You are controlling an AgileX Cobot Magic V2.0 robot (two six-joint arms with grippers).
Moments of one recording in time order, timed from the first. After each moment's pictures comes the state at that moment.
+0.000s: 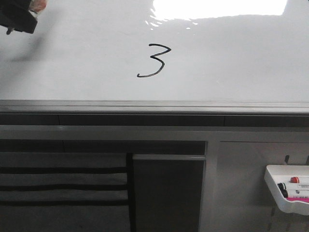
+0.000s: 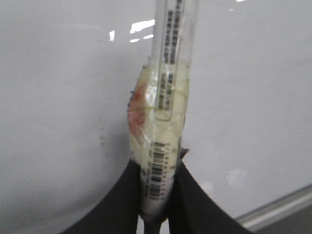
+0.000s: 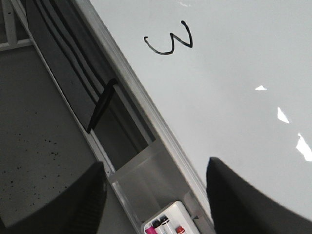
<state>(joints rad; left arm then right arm) -0.25 1.32 -0.88 -0.63 0.21 0.71 0.59 0.85 -0.88 0.02 0.71 -0.59</state>
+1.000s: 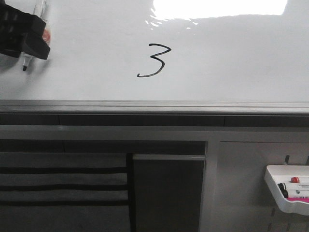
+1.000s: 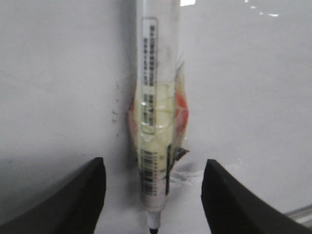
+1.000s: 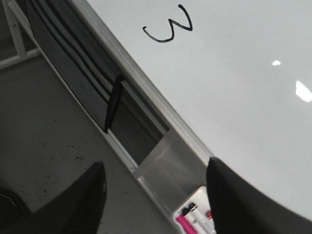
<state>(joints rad) -0.24 1.41 -0.88 -0.68 0.18 0.71 0.58 0.83 -0.88 0.02 0.75 -0.35</state>
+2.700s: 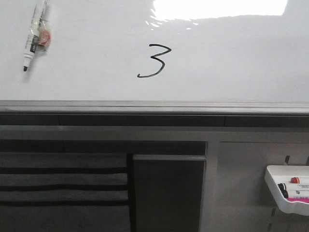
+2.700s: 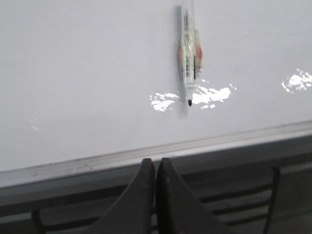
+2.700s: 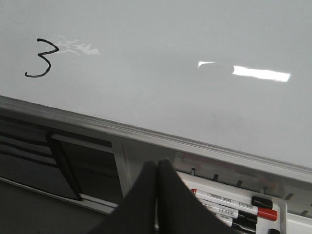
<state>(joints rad) -0.14 0.35 -0.22 -0.31 0.15 0.38 0.45 0.45 -0.54 -0.32 0.57 0.30</state>
